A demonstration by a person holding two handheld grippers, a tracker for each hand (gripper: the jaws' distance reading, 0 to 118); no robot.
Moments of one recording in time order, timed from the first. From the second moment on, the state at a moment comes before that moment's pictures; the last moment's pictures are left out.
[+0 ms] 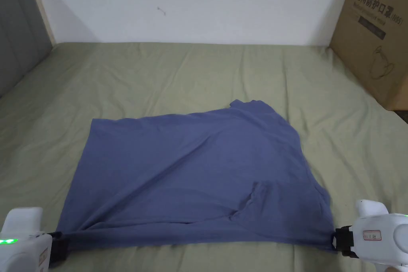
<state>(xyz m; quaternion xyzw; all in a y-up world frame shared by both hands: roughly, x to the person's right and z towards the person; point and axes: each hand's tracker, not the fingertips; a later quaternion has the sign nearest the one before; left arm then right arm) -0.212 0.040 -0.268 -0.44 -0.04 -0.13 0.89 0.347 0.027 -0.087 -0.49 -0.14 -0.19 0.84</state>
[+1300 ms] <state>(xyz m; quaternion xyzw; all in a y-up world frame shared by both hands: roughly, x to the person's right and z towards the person) -0.215 0.031 -0.260 -0.46 -0.09 0.02 0.88 0.311 0.041 -0.080 -0.48 -0.11 -0.19 0.85</state>
